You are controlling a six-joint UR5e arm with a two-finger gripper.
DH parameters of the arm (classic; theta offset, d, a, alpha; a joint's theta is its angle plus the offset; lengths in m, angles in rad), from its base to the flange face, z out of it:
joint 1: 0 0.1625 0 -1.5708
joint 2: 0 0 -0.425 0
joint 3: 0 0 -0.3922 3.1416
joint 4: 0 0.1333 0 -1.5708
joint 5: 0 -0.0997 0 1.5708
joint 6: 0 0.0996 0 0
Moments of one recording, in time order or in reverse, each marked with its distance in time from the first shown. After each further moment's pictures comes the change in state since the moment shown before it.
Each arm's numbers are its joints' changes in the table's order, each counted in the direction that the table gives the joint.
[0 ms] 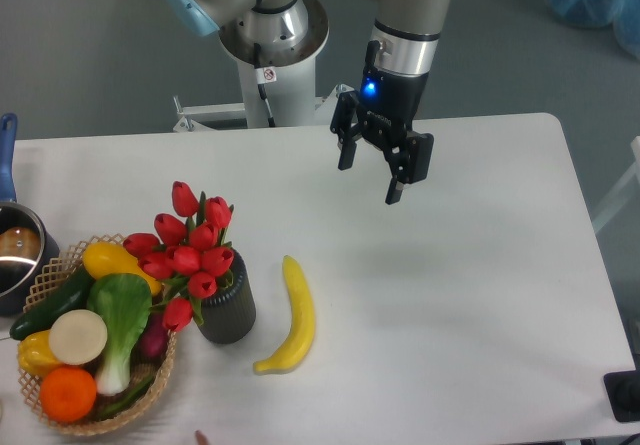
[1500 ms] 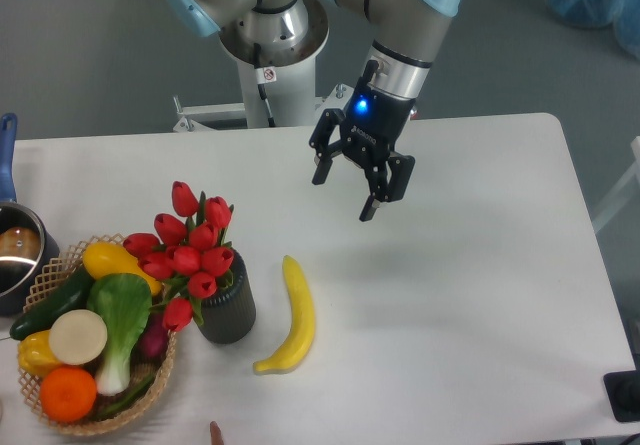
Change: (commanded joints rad) arm 0.032 0.031 0.098 0.052 0.247 -0.023
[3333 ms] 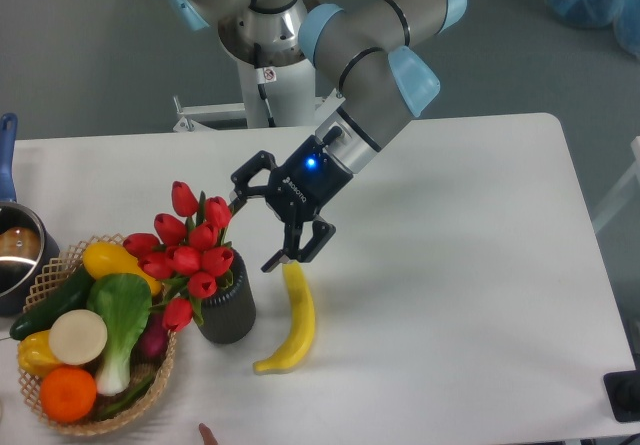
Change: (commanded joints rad) arm -0.138 0.179 -0.041 -0.012 0.417 -0.149
